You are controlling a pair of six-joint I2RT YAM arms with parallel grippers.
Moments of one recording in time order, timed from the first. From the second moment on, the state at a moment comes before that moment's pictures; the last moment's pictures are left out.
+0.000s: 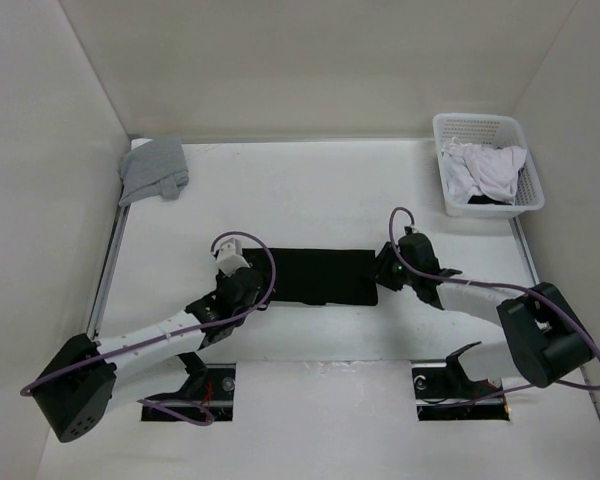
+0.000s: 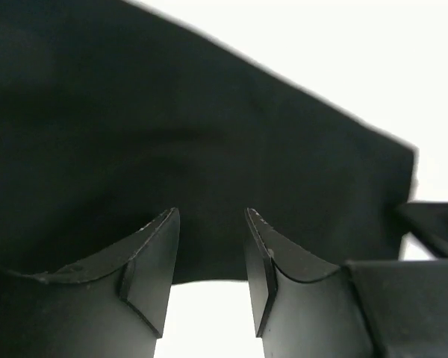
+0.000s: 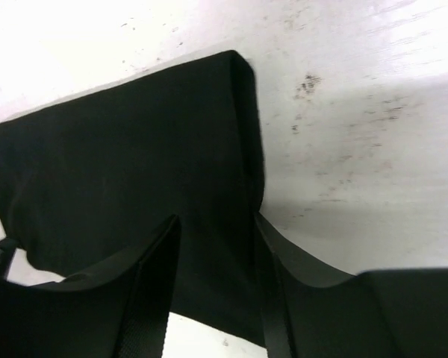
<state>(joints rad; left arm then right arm) -0.81 0.99 0.30 0.08 -0.48 -1.02 0.44 1.35 0.46 0.15 -0.10 0.87</state>
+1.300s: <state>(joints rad) -0.46 0.64 0.35 0.06 -0.41 -0.89 0.92 1.63 1.26 -0.28 0.15 0.85</state>
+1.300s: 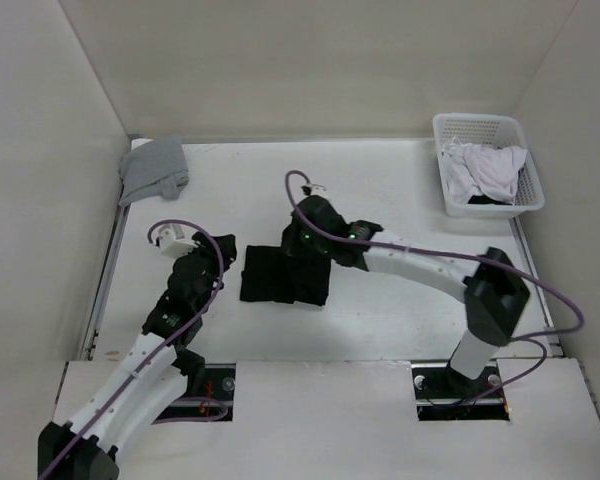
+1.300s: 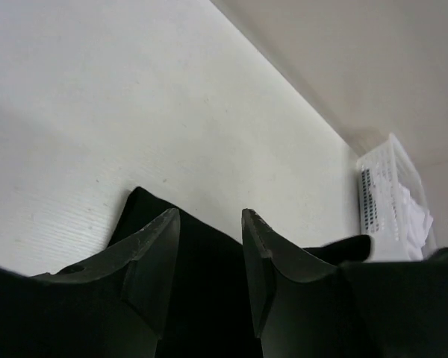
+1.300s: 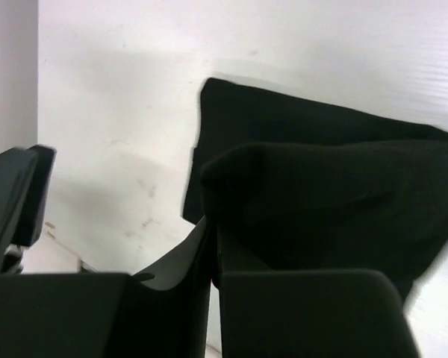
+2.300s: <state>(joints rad) -0.61 1.09 0.36 0.21 -0.30 -0.88 0.86 1.72 1.05 0.02 0.04 0.84</state>
